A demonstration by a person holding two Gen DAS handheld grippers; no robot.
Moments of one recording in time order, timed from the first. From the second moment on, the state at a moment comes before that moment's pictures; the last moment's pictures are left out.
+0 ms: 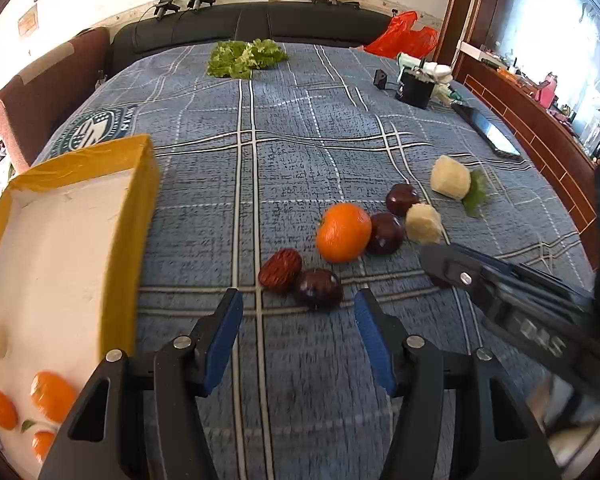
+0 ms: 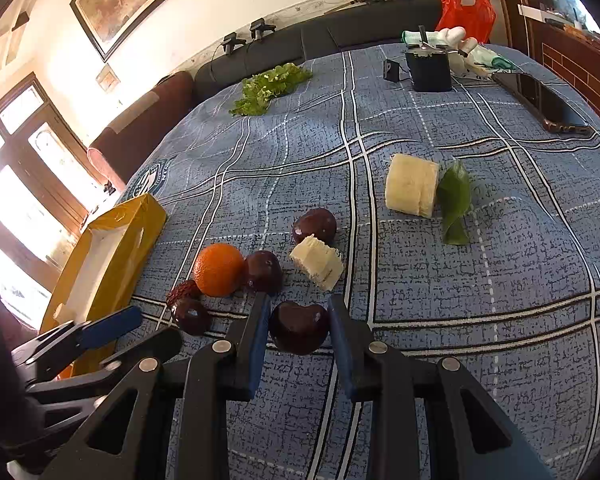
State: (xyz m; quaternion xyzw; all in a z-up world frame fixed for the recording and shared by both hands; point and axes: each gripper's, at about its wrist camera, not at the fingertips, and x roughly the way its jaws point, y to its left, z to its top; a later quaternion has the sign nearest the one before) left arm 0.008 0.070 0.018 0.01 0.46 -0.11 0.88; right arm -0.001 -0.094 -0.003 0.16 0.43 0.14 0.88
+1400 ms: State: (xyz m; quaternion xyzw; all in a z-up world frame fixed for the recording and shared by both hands) left arm -0.108 0.274 0.050 -0.11 0.42 0.07 0.90; right arm -0.043 0.055 0.046 0.18 0.44 0.38 0.79
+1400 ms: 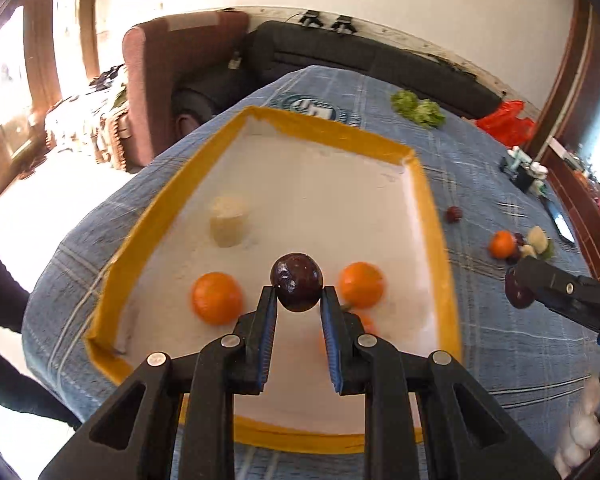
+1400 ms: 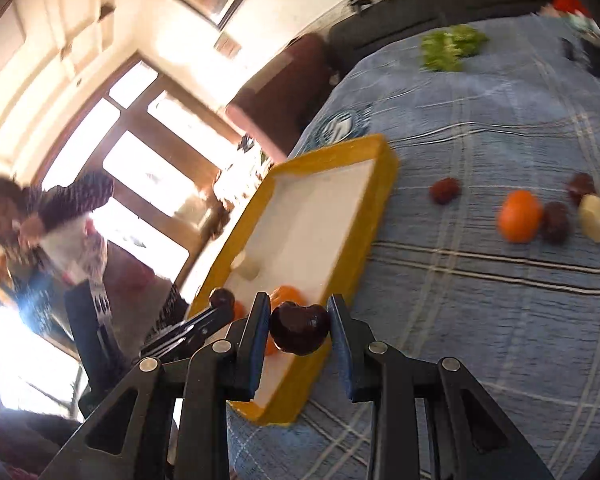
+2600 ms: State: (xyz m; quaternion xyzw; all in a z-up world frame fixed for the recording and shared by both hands) left arm -0.139 0.222 0.088 0.02 0.35 0.12 0.93; right arm -0.095 0.039 0.038 0.09 0.41 0.27 0.87
